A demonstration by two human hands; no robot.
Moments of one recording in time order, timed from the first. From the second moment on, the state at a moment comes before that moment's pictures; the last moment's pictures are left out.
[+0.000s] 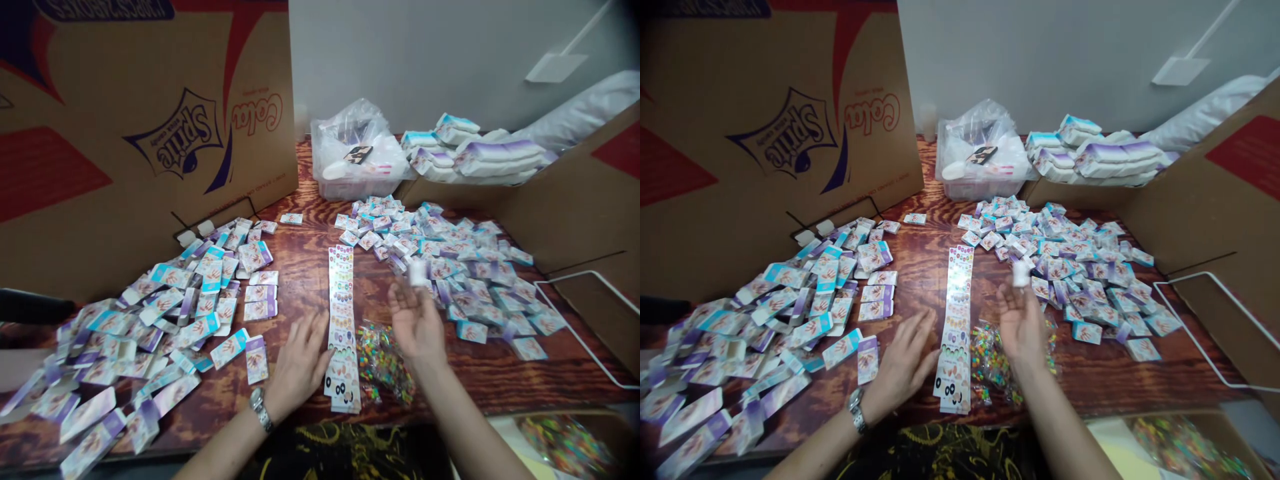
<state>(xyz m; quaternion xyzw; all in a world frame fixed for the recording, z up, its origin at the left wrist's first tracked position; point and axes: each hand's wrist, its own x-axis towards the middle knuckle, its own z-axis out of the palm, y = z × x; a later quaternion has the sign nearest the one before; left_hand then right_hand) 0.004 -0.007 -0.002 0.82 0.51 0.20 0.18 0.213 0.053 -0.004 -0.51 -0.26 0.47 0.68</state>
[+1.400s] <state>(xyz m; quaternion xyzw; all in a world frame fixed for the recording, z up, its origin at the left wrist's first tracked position) 0.002 0.013 0.001 0.19 0.42 0.45 0.76 0.175 0.017 0.039 -0.28 -0.93 0.16 0.17</state>
